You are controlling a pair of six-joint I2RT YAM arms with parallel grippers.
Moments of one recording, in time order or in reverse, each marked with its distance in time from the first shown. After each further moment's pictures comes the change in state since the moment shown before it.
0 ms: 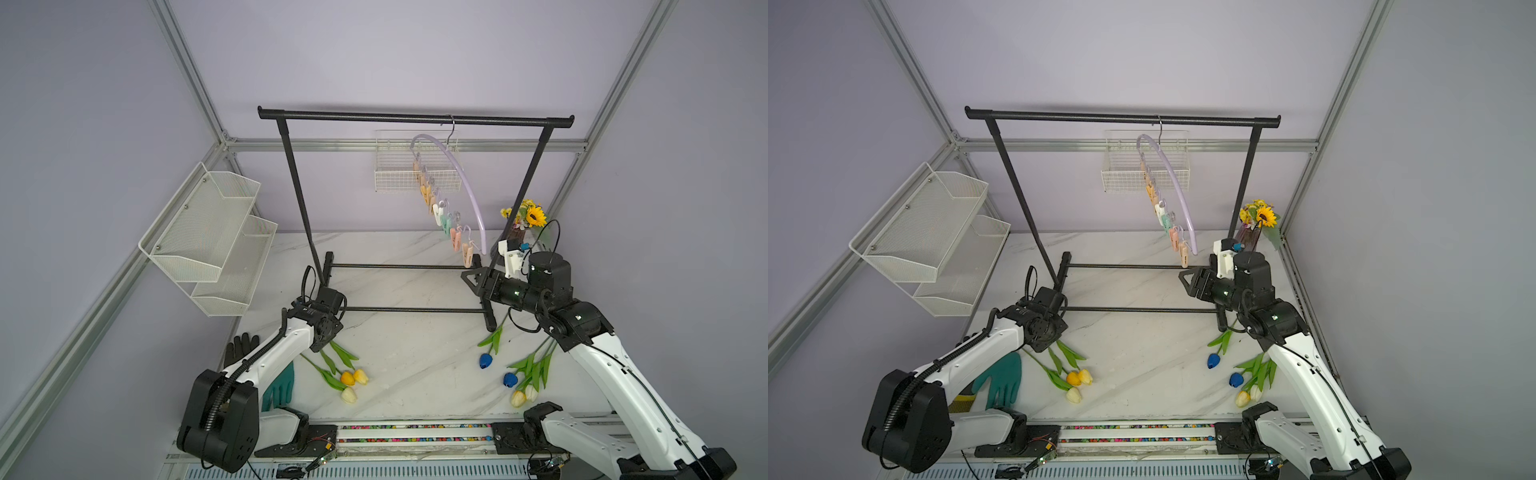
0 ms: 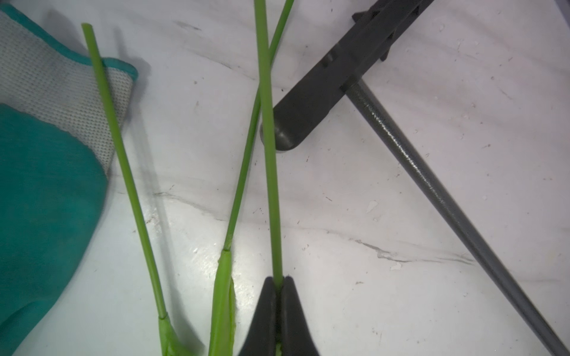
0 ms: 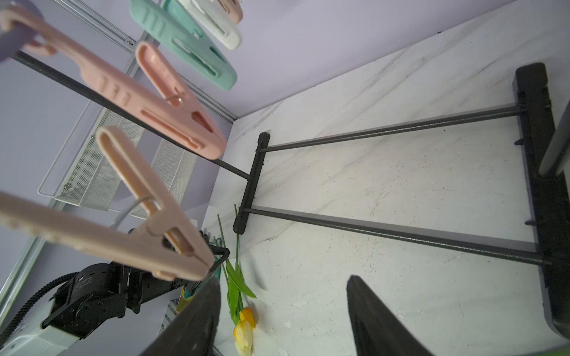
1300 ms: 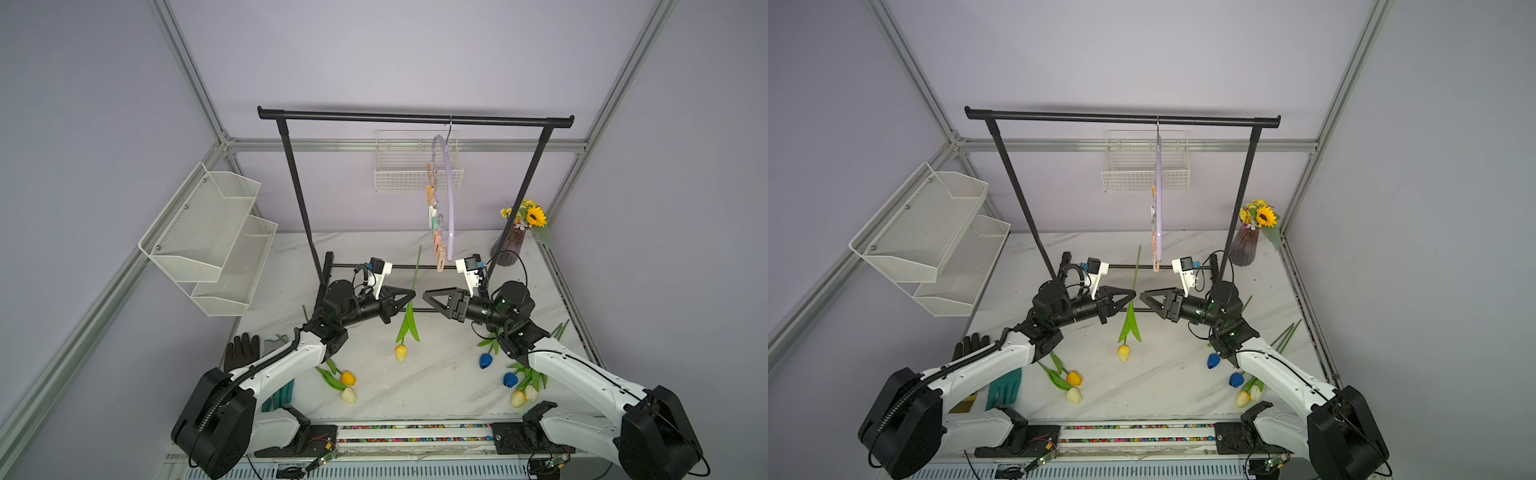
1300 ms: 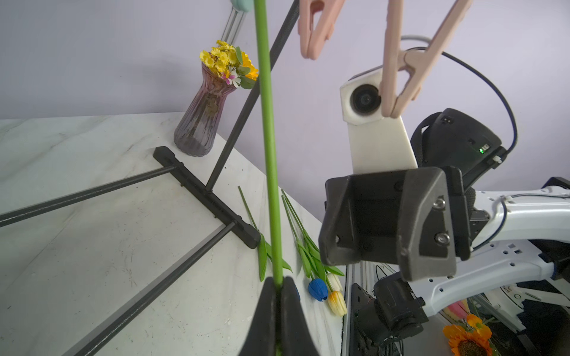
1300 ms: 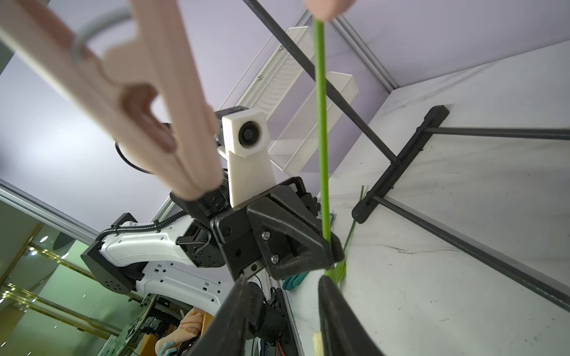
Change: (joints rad) left arm -0.238 0.010 -0.115 1.298 0.912 0.583; right arm 0.169 0.150 -0.462 1.115 -0.389 0.247
